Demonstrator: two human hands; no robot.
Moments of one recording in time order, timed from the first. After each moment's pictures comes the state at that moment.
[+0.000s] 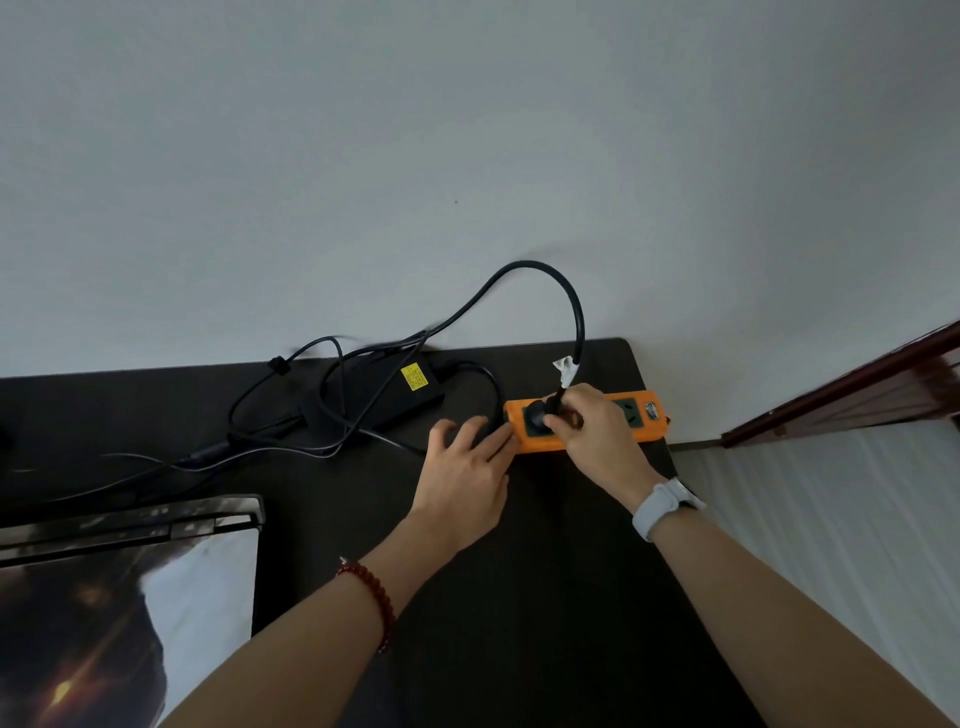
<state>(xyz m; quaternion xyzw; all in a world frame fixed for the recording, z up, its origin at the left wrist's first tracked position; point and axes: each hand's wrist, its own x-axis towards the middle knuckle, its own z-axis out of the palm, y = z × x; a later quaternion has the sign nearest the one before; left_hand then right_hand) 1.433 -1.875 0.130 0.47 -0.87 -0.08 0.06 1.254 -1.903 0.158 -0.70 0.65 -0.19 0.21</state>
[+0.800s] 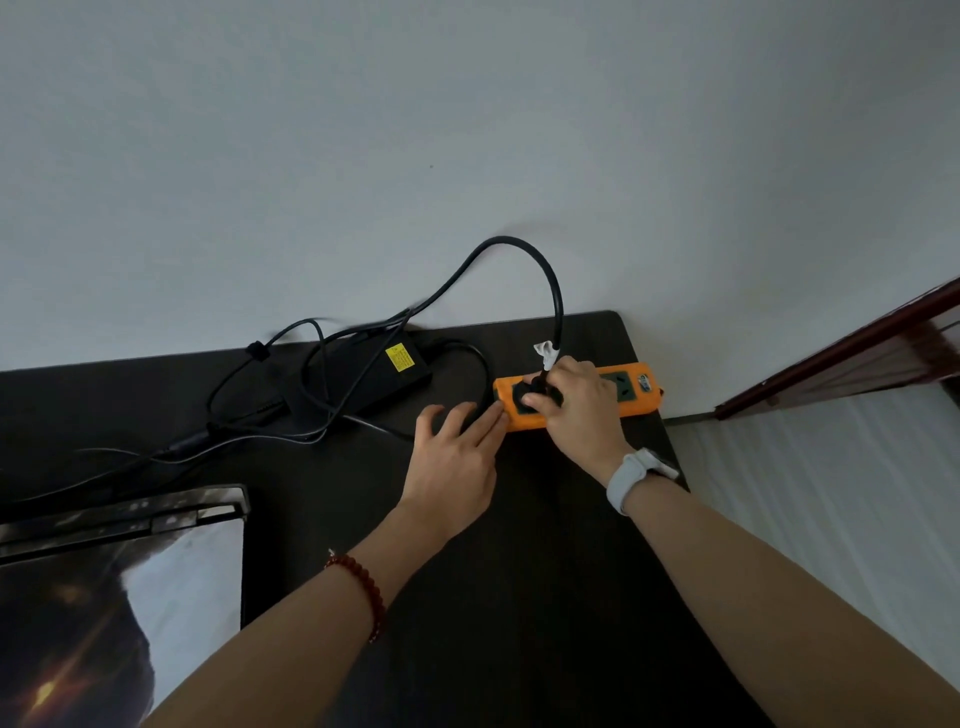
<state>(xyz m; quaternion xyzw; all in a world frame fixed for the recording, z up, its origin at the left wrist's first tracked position) 1.432 -1.870 0.123 0.48 -0.87 -0.06 0.07 1.265 -1.902 0.151 -0.69 0.68 -0.17 0.15</state>
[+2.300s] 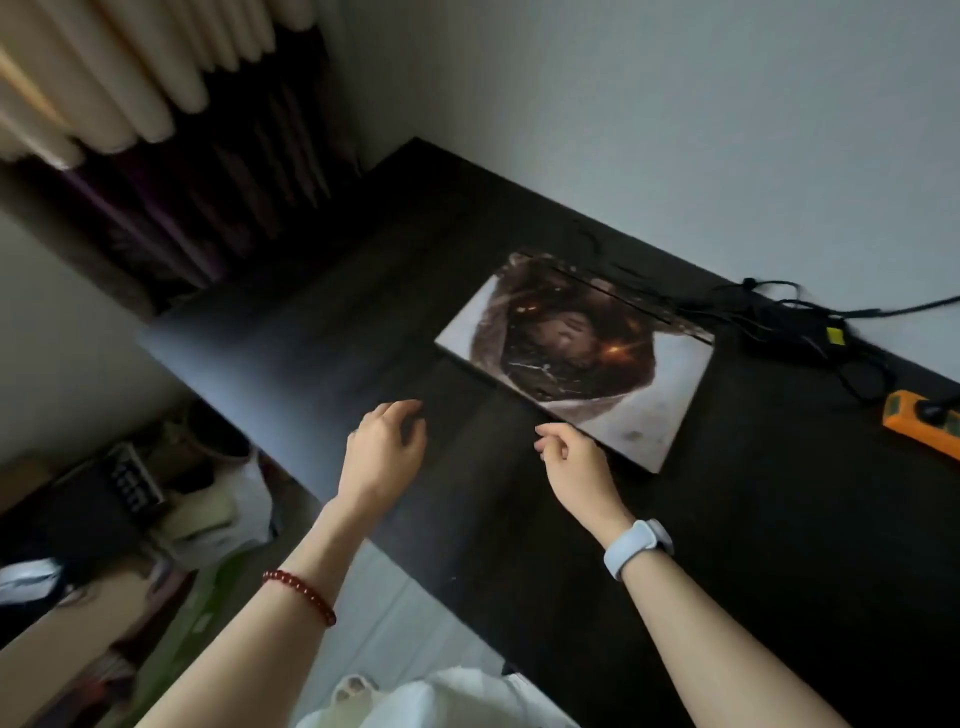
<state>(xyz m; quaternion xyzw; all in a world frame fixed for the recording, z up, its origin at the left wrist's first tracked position) 1.774 -1.388 0.222 0.89 -0.34 -0.12 0.29 1.601 -1.519 0.221 -0.76 0.45 -0.09 0.47</state>
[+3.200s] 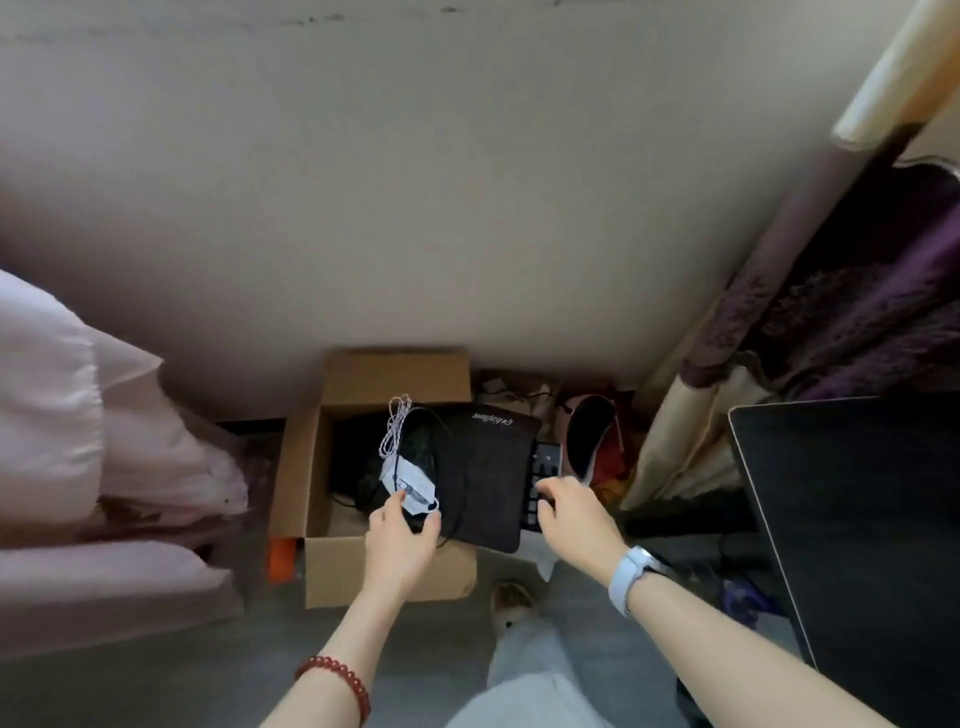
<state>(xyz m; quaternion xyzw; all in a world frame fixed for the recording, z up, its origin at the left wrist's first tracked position) 2.099 -0.952 0.081 0.86 0.28 -0.21 0.38 2.130 -1.159 0.098 -0.92 0.03 0.28 0.28</state>
